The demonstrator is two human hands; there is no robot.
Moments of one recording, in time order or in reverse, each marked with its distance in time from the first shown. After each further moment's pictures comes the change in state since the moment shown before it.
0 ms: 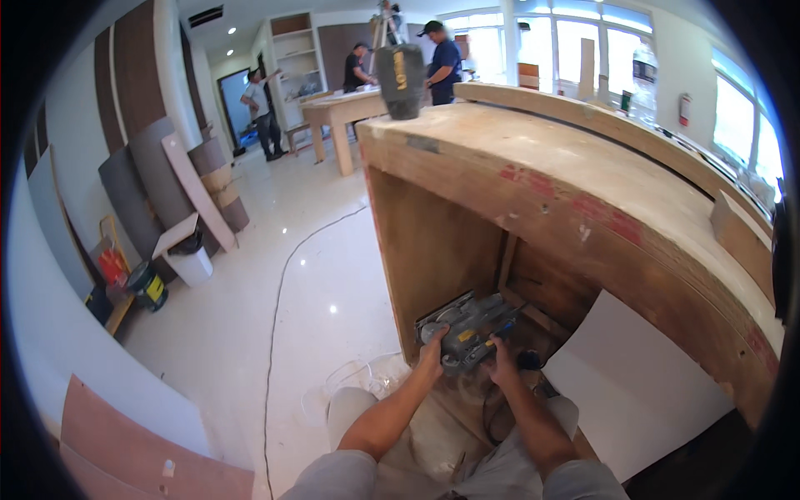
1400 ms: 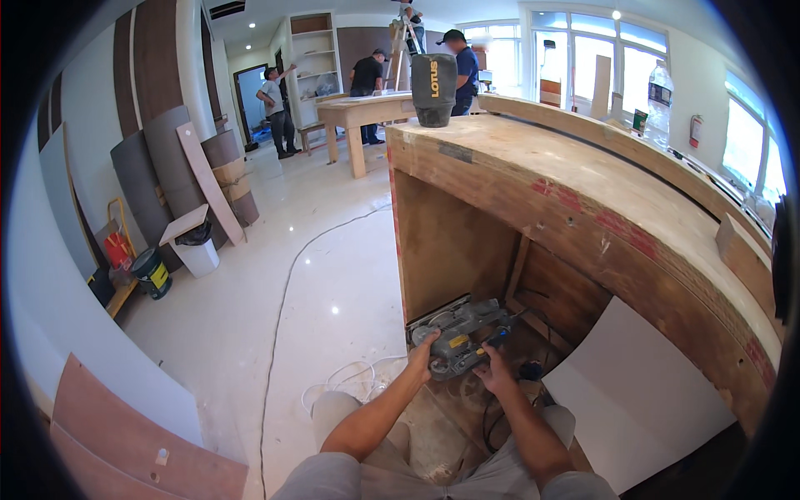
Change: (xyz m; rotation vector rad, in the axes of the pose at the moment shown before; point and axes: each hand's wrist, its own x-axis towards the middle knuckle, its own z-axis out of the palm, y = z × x) left_hand -0.013 0.029 -0.021 0.119 -0.083 0.059; right_hand -0.019 -0.005 0.024 -0.030 -0.091 0.036
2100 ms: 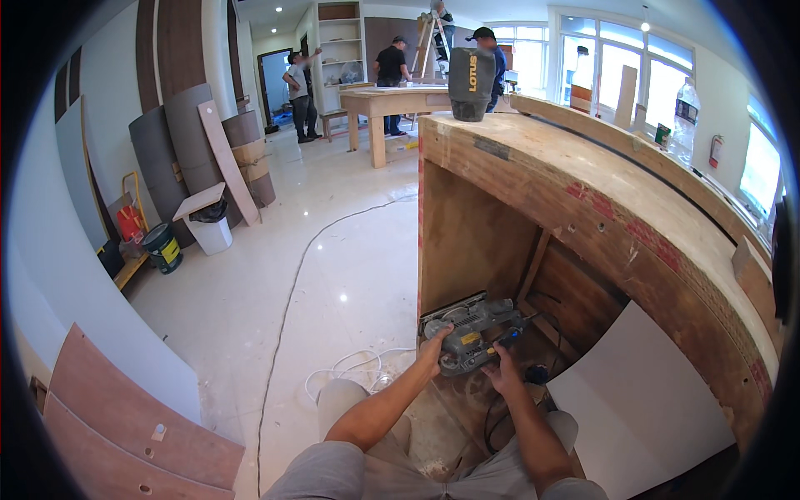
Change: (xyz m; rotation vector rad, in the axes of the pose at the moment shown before) left_hand -0.007 0.002 0.001 -0.044 0.007 0.009; right_hand 0.002 0.003 -0.002 -0.039 0.009 0.013
